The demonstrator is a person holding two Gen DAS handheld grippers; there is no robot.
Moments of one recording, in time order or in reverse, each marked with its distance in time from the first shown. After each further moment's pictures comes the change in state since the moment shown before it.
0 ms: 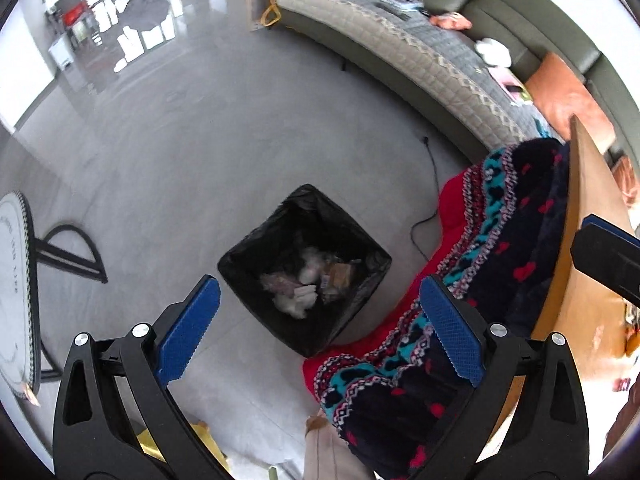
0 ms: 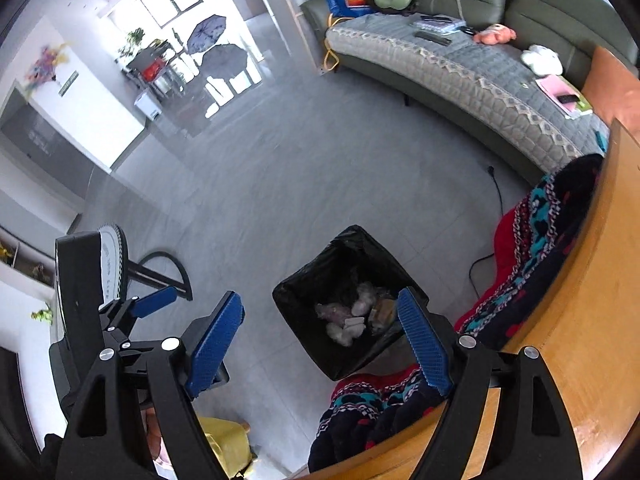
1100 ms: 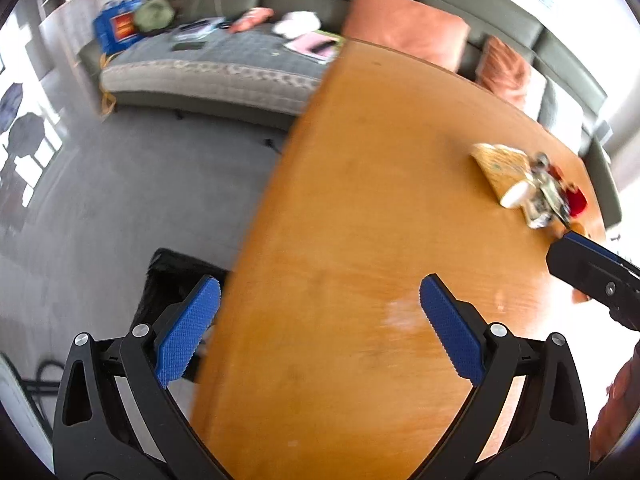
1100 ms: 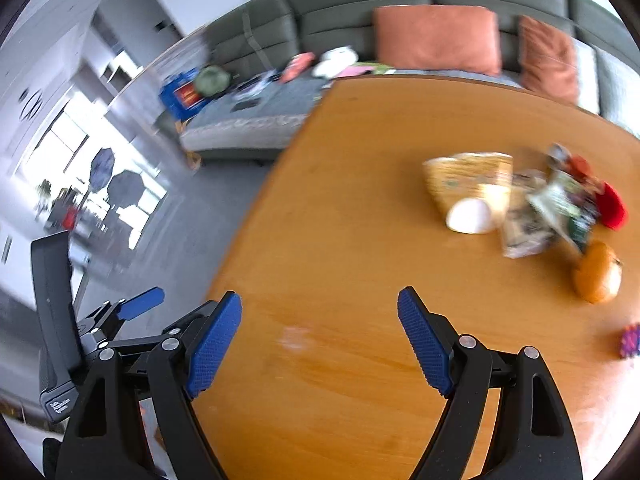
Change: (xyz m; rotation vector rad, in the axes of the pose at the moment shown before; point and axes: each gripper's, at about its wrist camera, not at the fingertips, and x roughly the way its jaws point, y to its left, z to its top) left arm -0.044 -0.309 -0.057 0.497 -0.044 -0.207; right arm -0.192 -0.248 -0.152 0.489 -0.265 -0.214
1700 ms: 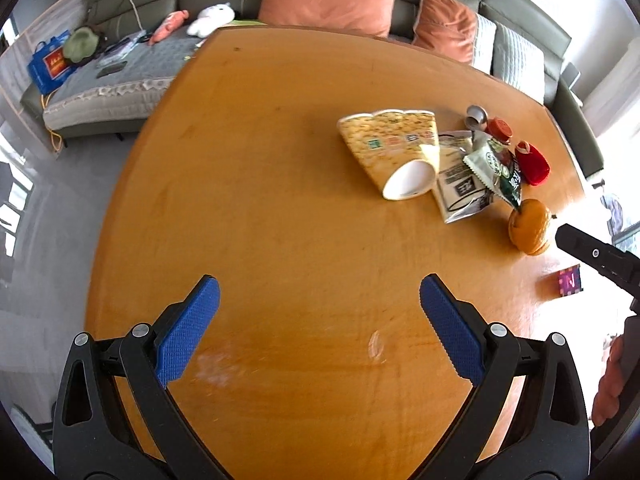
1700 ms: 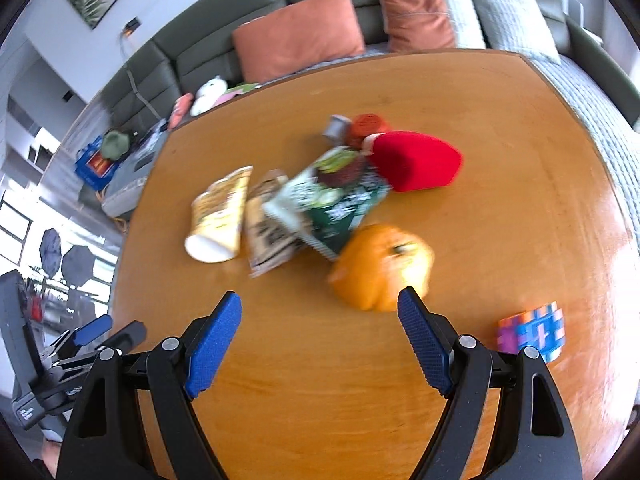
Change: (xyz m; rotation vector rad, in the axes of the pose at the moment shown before) left arm 0.052 -0.151 0.031 0.160 0.079 -0.068; right arm -0.032 -0.211 -0.006 0.288 -0.036 -0.169
